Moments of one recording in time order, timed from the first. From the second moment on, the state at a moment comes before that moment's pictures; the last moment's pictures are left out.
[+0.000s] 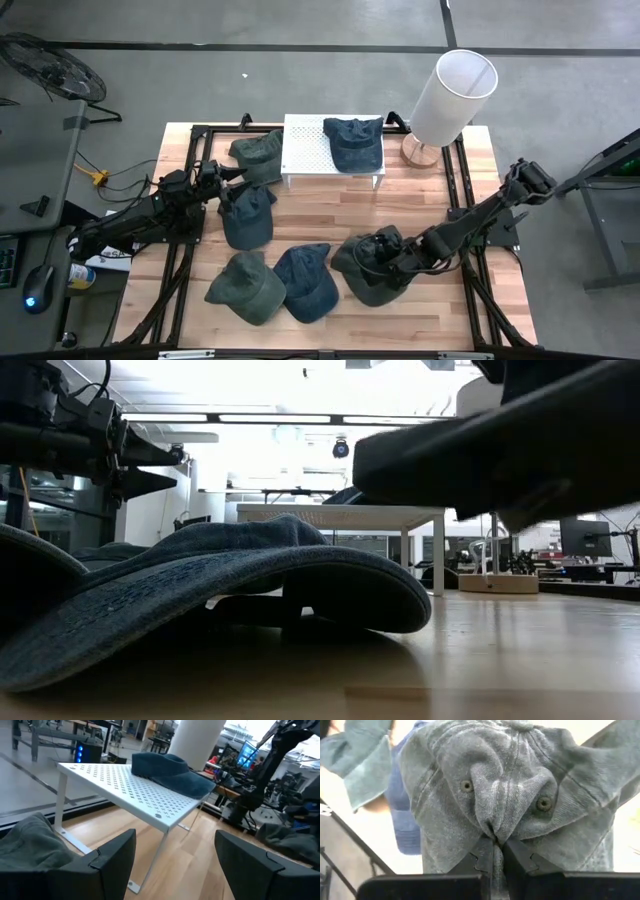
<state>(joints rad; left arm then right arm) 0.41 0.02 0.03 0.00 -0.03 -0.35 0.54 1.51 1.15 -0.75 0.33 1.62</state>
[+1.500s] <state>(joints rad) 0.41 0.11 0.16 0.00 0.15 -0.51 0.45 1.57 1.27 -0.66 0.49 1.38</state>
